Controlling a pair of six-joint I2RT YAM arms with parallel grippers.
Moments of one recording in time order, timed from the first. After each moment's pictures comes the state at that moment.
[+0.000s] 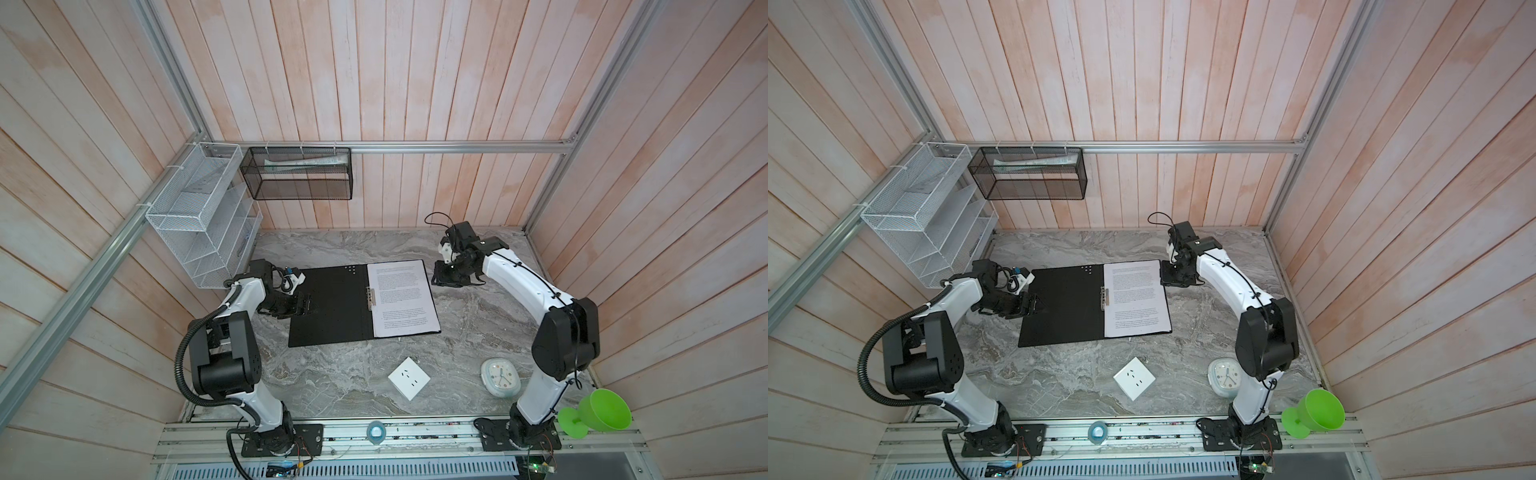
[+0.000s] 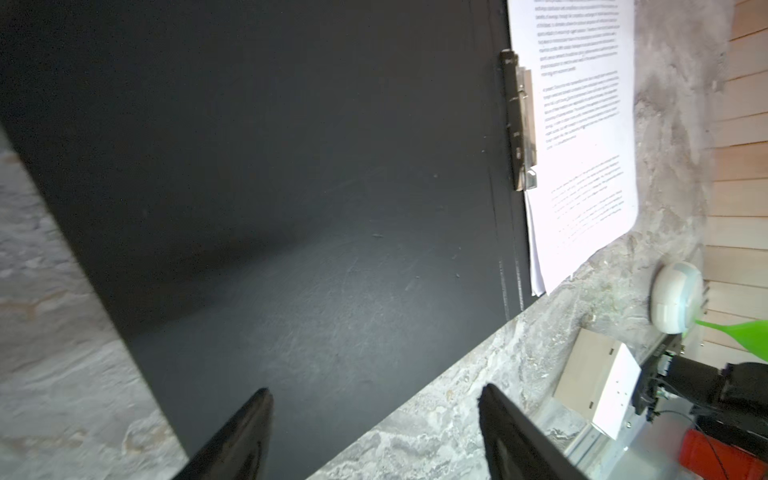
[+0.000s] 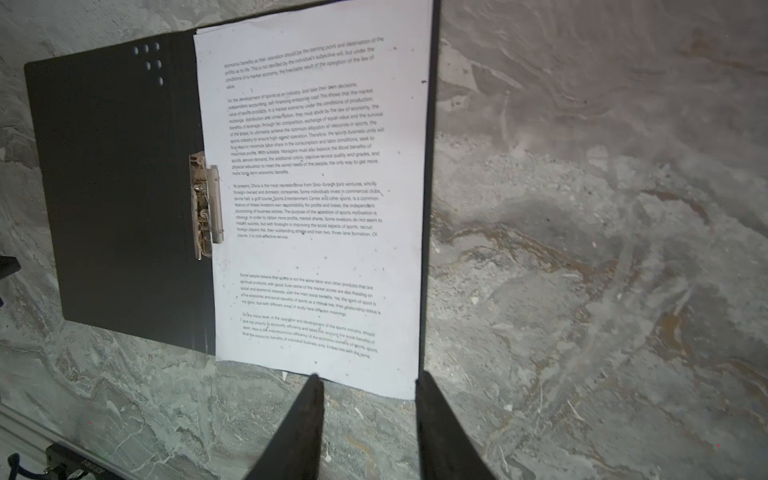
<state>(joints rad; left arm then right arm) 0.20 1.69 1.15 -0.88 0.58 0.30 0.39 1.76 1.53 -0.92 -0.21 0.36</state>
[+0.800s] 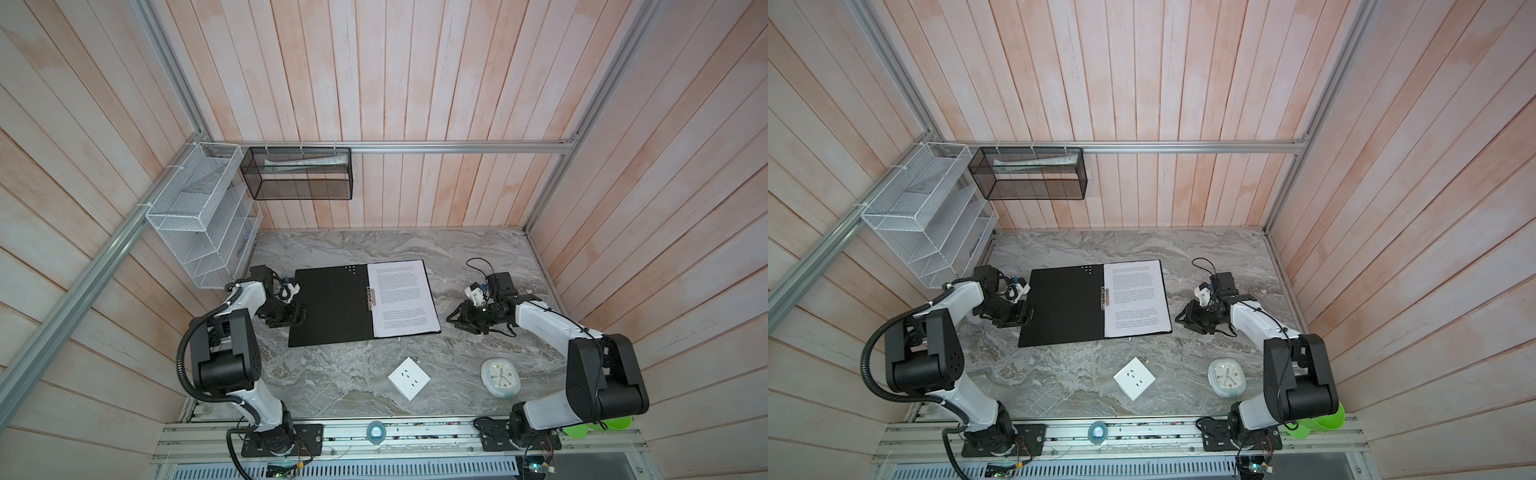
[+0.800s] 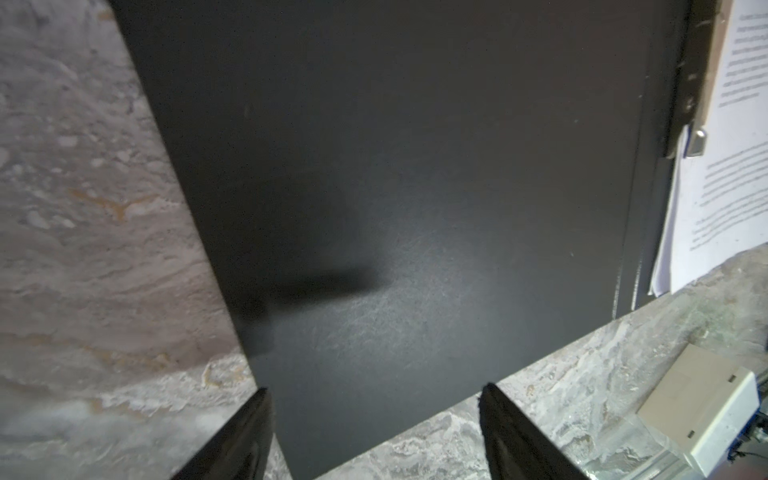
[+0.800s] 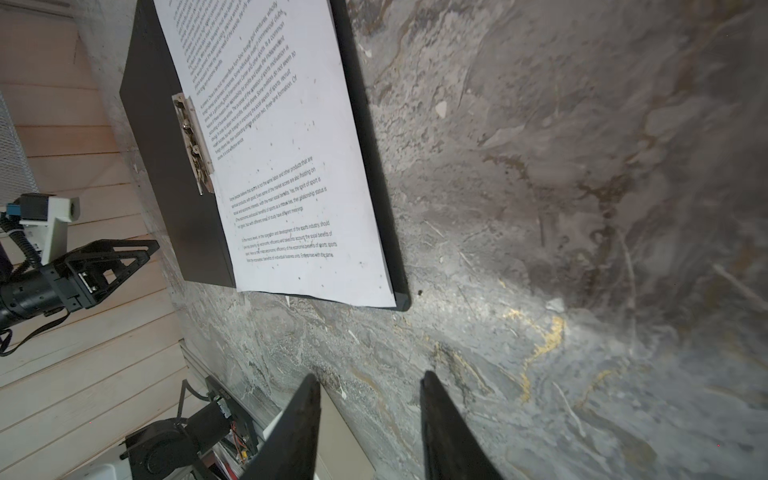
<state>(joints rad) 0.21 1.71 1.10 -0.87 0.40 0.28 0.16 1.48 0.81 -0.51 -0.63 0.52</state>
